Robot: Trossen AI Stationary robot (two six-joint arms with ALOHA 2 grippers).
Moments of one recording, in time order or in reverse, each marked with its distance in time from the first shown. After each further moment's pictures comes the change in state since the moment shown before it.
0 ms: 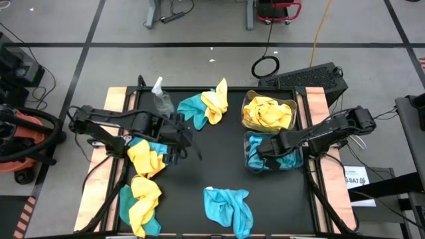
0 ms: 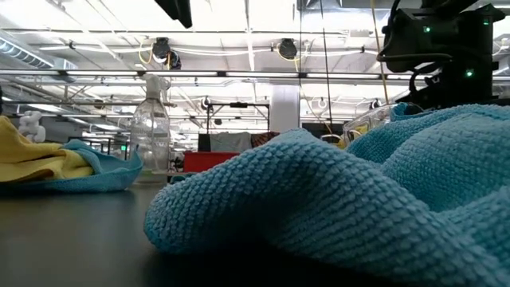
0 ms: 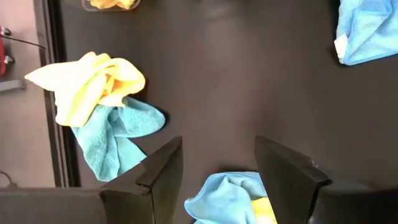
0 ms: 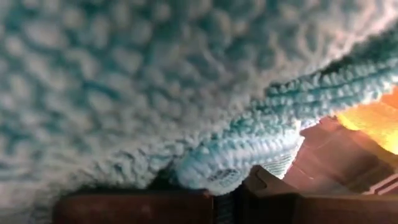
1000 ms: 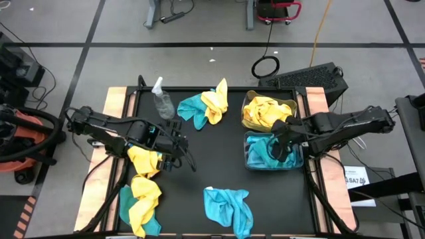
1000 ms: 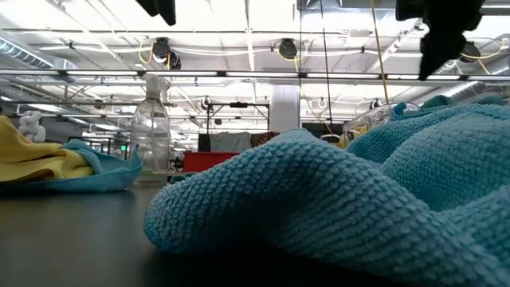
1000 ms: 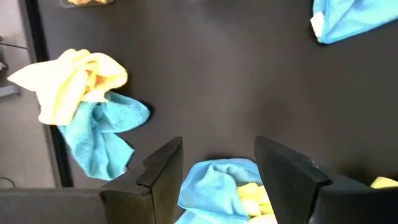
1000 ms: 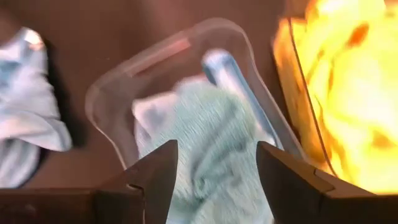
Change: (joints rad) left arm -0.092 -0.018 -0.048 -0.025 -0.008 -0.036; right arm 0.002 -0.397 0.272 -0.103 0.048 -0.014
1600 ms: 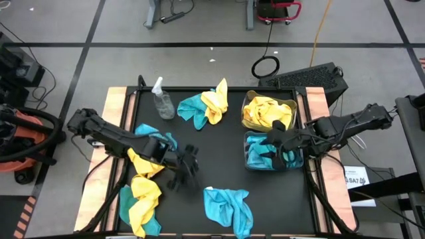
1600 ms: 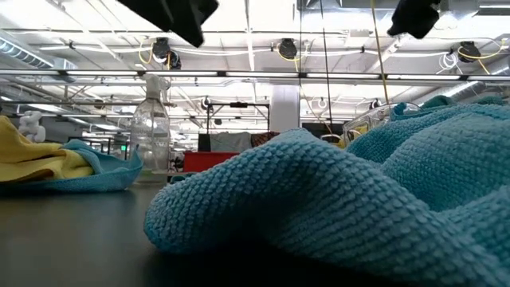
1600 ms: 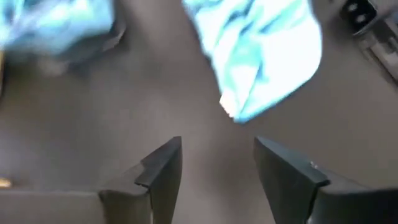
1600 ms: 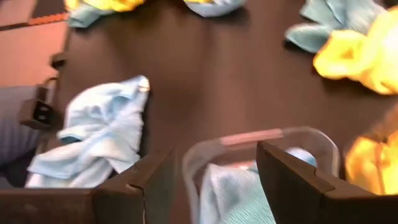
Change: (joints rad) left arm -0.066 0.013 -0.375 0.670 0.242 0.135; right arm 0.129 -0.007 0.000 0.345 -0.012 -0.242
